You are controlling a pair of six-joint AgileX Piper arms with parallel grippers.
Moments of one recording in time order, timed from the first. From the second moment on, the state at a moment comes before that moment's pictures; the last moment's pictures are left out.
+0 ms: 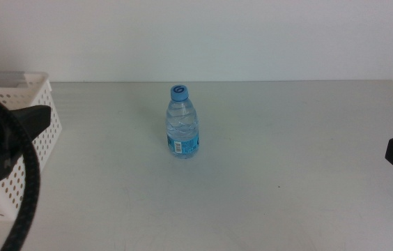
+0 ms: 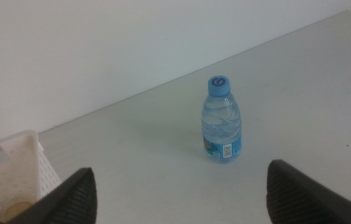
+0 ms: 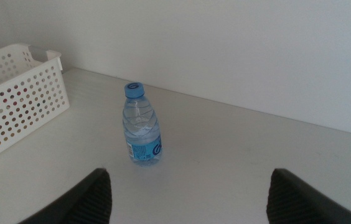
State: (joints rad) left arm -0.37 0.66 -0.80 -0.03 0.57 0.15; right arm 0.49 0.51 -0.60 0.01 0.38 0.06
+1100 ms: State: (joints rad) left arm -0.53 1.28 -0.45 -0.10 -0.52 0.10; right arm 0.49 0.51 -0.60 0.01 0.38 0.06
